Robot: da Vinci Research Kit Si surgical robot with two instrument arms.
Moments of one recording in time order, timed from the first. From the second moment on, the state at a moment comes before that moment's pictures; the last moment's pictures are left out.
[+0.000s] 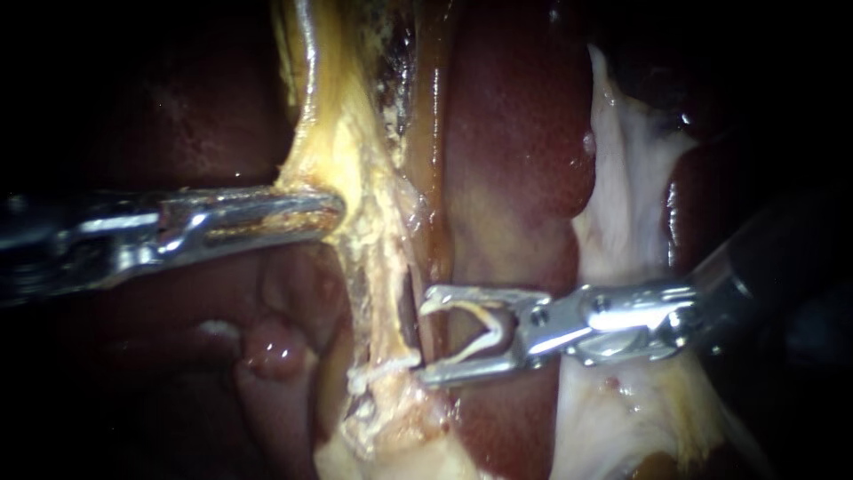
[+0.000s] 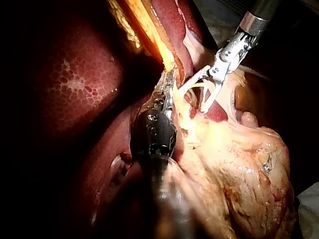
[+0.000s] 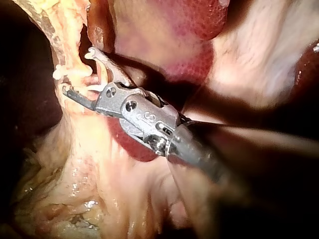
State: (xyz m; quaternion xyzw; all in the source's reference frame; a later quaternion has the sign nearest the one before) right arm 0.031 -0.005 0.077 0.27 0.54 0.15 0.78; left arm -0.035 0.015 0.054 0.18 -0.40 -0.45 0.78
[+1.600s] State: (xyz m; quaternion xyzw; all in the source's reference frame) right arm 0.037 -0.003 0.077 0.36 0.57 0.19 0.72; left arm -0.036 0.014 0.056 0.18 -0.40 -0.45 0.78
